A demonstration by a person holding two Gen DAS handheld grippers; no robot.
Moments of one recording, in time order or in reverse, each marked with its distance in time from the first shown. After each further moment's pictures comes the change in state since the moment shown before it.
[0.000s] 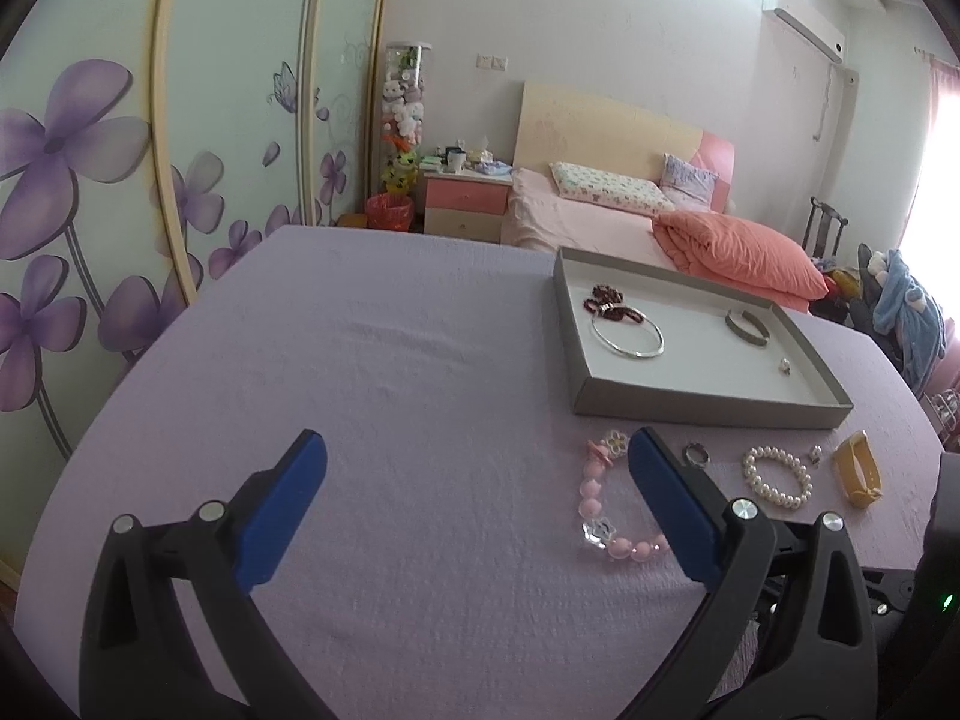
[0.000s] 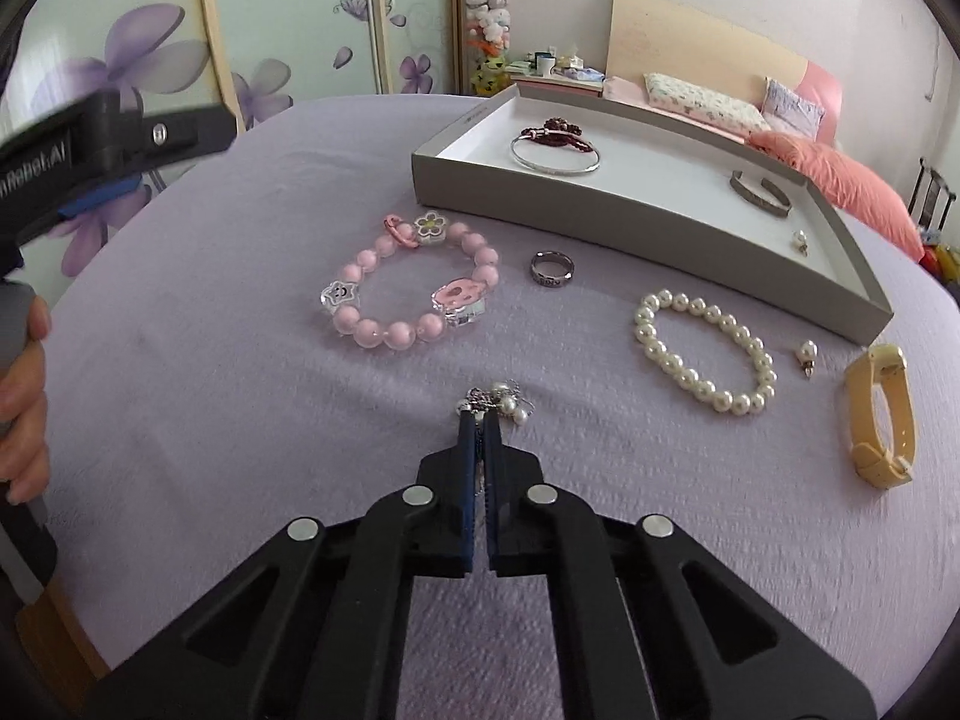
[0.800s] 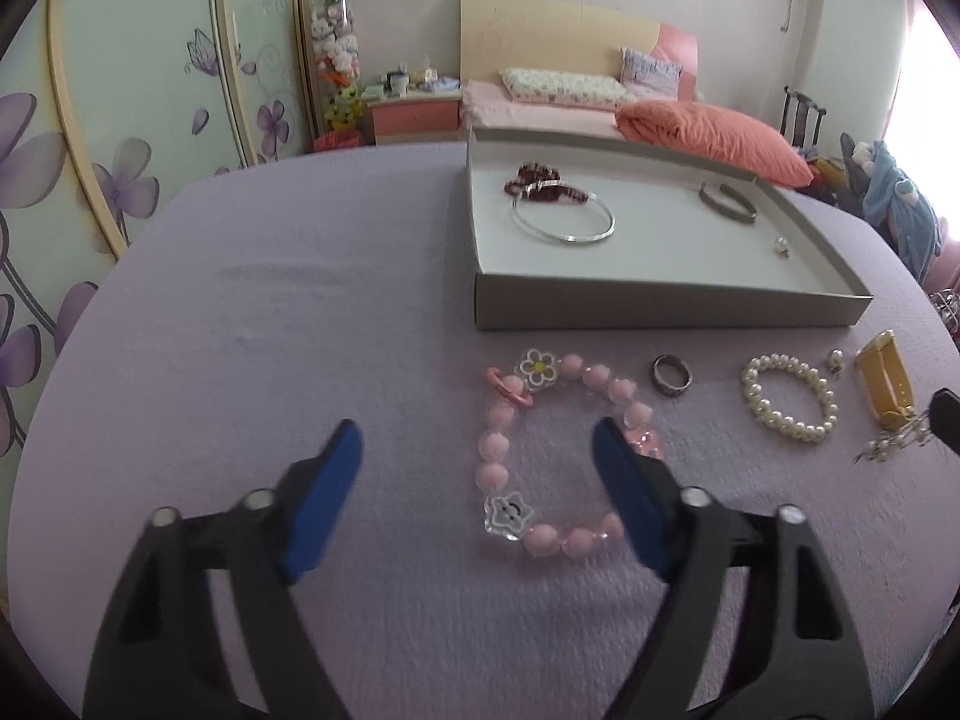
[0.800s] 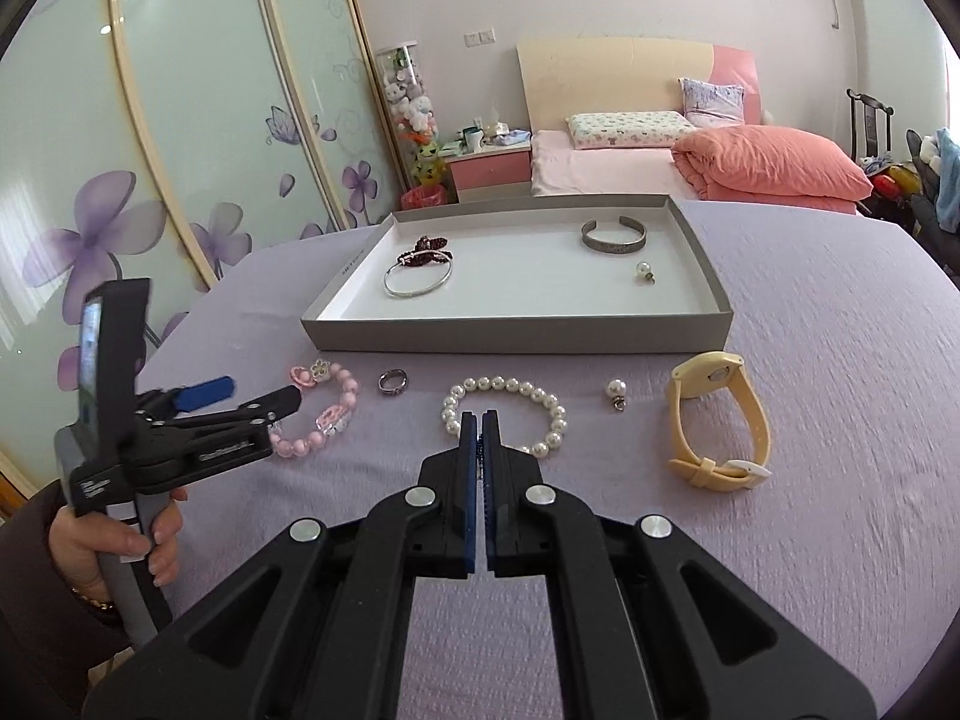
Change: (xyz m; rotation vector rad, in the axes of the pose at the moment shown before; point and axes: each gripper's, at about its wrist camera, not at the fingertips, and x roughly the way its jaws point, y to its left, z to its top) left arm 0.076 -0.061 -0.017 0.150 0.218 -0.020; right arm -0.070 -0.097 0.016 0.210 -0.202 0.017
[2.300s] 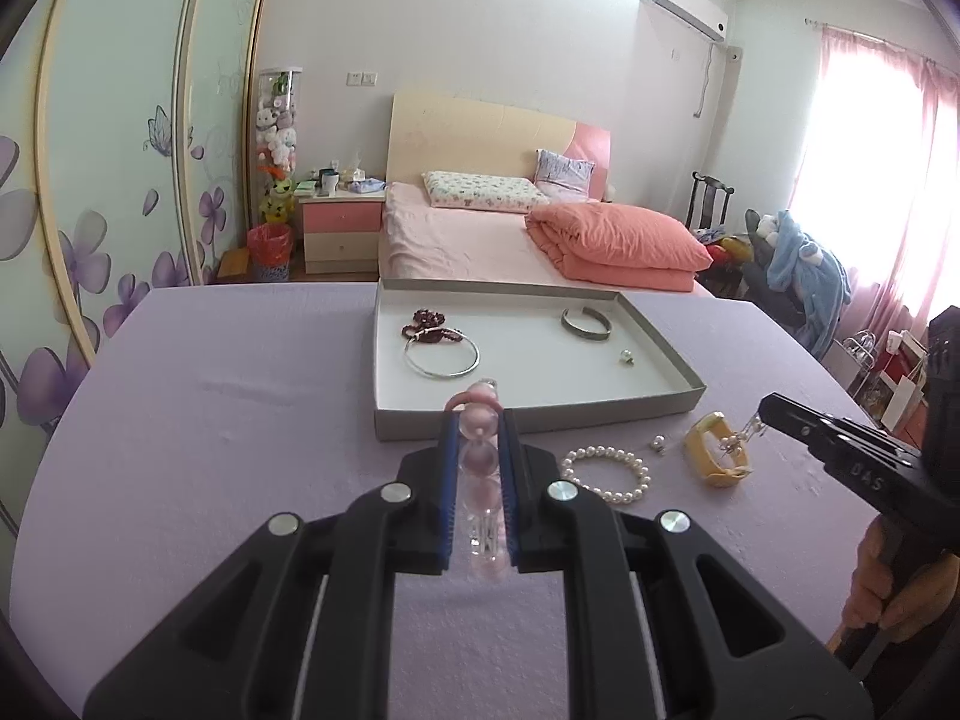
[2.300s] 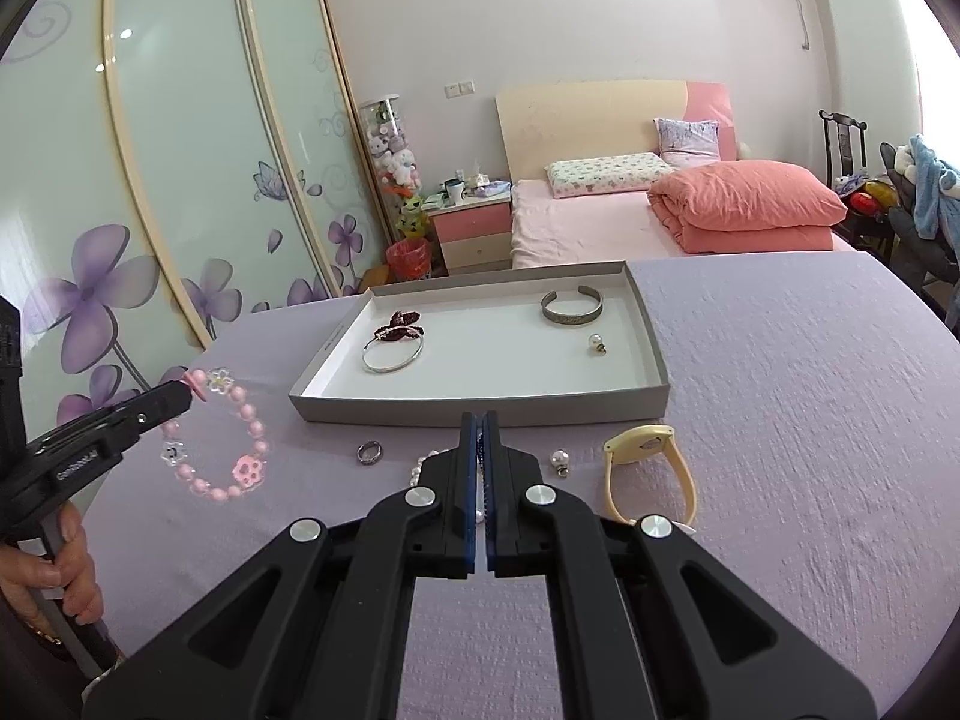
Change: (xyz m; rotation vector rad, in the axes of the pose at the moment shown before) left arm -0.124 -0.017 0.012 0.023 -0.263 -0.213; right arm -0.031 -0.026 0.022 0.036 -0.126 -0.031
